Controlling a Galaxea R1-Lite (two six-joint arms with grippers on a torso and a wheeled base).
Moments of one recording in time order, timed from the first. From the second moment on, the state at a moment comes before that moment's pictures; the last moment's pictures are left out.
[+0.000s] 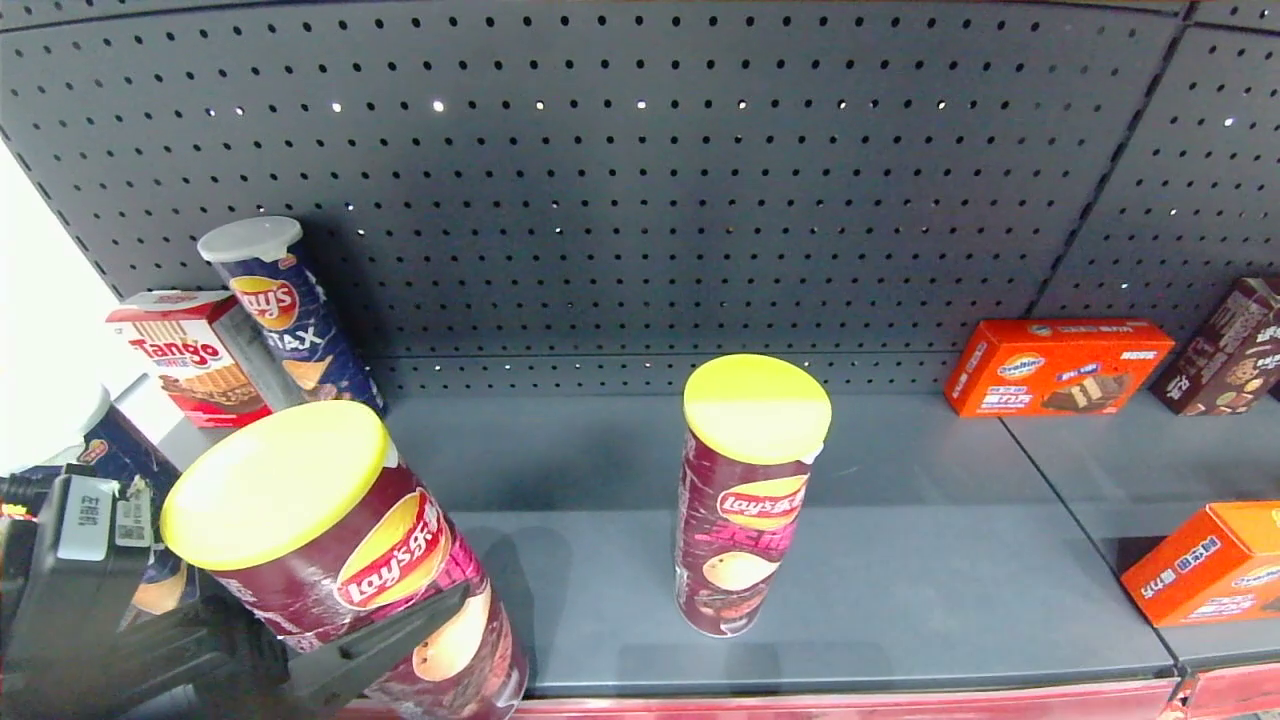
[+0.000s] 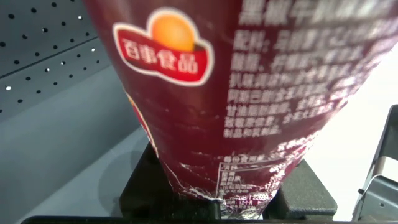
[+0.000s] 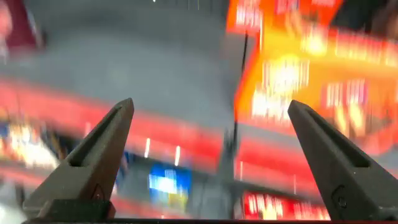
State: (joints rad) left arm -0.45 1.20 -0.15 -1.03 -0.43 0.08; right arm 0.43 0.24 -0.01 -0.21 -0.22 -0.15
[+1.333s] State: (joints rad) left arm -0.48 1.19 -0.16 -1.03 -0.43 0.08; right arm -0.06 0.09 -0.03 -0.01 -0.11 -0.03
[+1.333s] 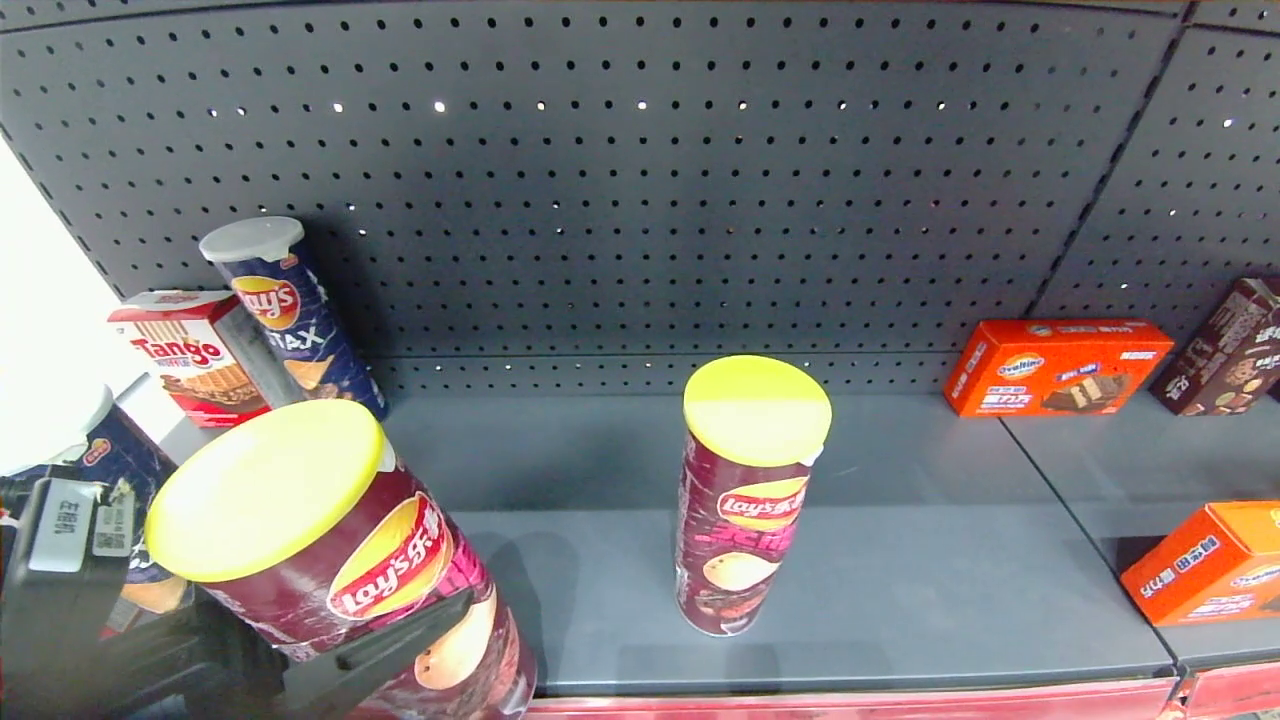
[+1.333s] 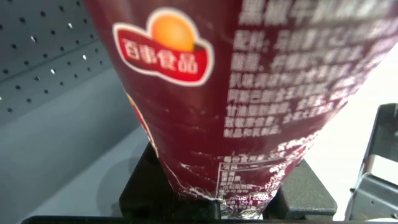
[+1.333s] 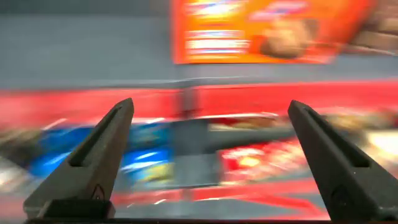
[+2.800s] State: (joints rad) left arm -0.45 1.34 -0.47 -0.91 -0.48 0.04; right arm 0.00 0.01 0.00 -0.01 -0.07 0.00
